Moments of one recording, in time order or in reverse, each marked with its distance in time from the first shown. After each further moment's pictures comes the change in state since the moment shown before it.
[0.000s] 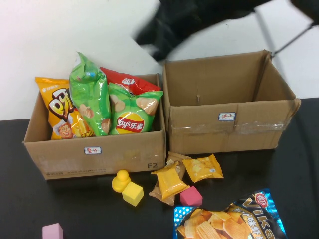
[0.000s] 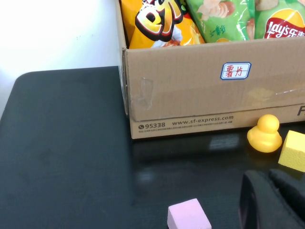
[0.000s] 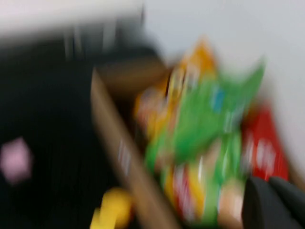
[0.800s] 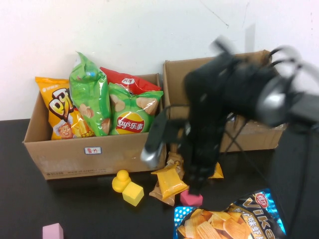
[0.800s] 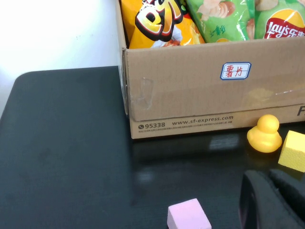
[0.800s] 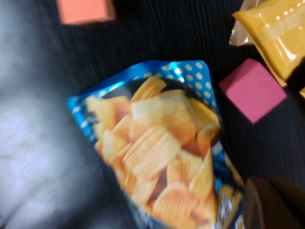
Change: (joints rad) right arm 0.149 0.082 0.418 -0.471 0.291 0.188; left arm 0.000 0.000 0.000 0.000 0.000 0.000
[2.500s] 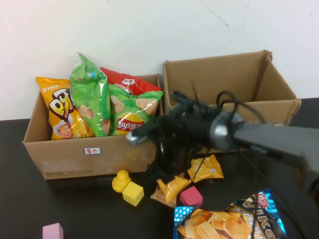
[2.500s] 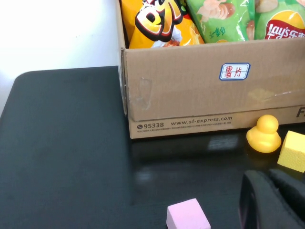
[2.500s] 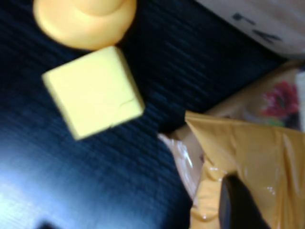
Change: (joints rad) right arm 0.025 0.259 -0.084 -0.085 -0.363 0.771; left arm 0.000 0.000 0.000 -0.004 0.000 0.000
